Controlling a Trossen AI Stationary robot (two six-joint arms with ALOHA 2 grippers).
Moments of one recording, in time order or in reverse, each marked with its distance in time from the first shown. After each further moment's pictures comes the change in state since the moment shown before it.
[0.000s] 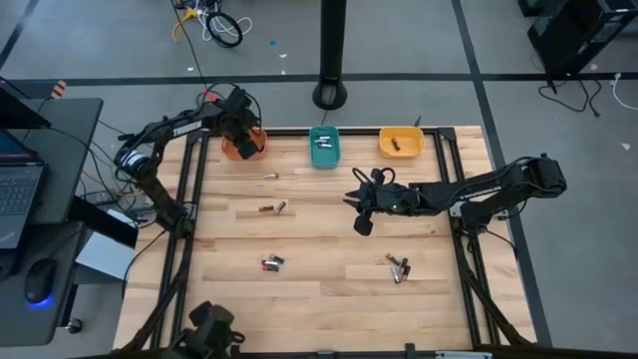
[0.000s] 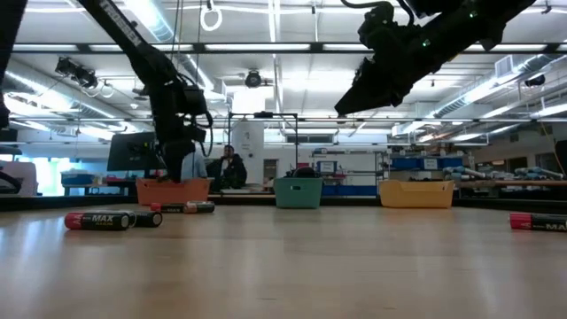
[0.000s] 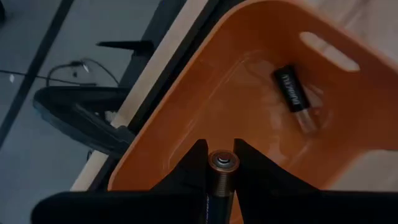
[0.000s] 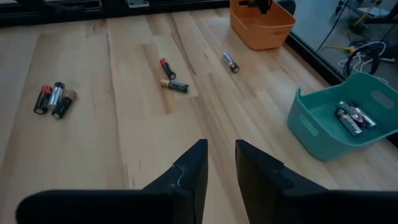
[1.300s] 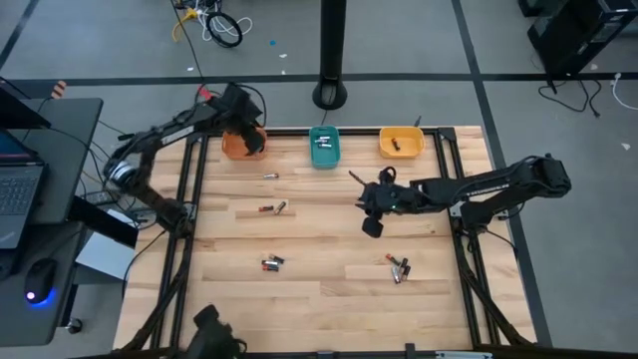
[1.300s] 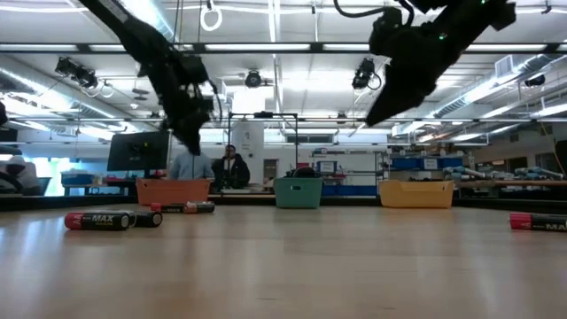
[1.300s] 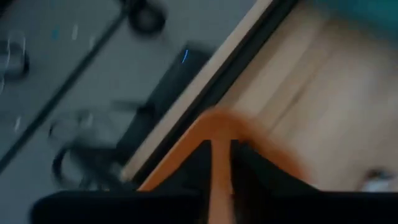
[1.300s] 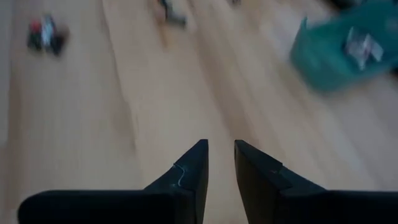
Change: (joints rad) left arm -0.064 -0.166 -0.015 0.118 0.076 -0.104; right arm 0.017 -0.045 0.093 -0.412 -0.054 0.120
